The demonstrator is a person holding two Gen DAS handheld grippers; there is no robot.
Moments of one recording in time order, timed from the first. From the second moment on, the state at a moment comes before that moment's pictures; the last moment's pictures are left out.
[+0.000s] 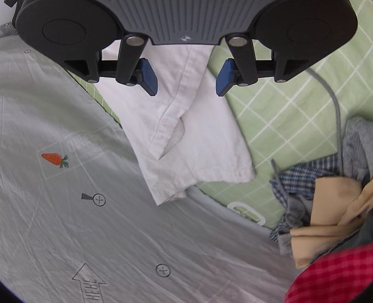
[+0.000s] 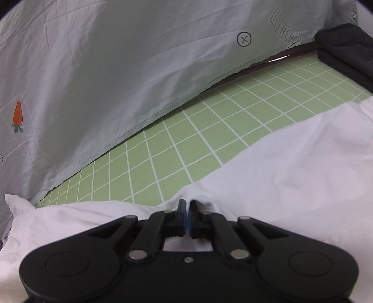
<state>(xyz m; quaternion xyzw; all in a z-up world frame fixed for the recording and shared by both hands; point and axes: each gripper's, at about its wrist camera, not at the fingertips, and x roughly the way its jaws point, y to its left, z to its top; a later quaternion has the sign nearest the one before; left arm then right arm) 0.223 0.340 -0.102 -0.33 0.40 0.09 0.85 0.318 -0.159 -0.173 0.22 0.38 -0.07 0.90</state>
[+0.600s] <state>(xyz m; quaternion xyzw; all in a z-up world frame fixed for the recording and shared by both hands) 0.217 0.288 -0.143 -0.34 0.44 0.13 0.82 0.303 -0.143 -0.149 0.14 0.40 -0.06 0.91</state>
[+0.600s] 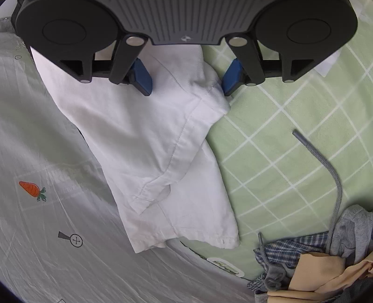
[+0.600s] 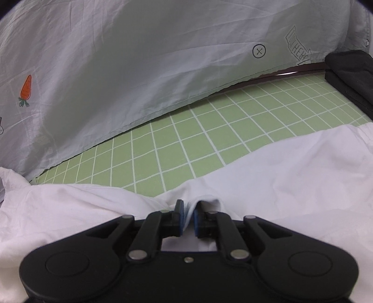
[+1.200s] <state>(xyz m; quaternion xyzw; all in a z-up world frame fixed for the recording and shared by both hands) 0.090 0.357 -0.050 -0.31 0.31 0.22 0.87 0.164 -0.142 -0.092 0.11 0.37 0.01 0.92</state>
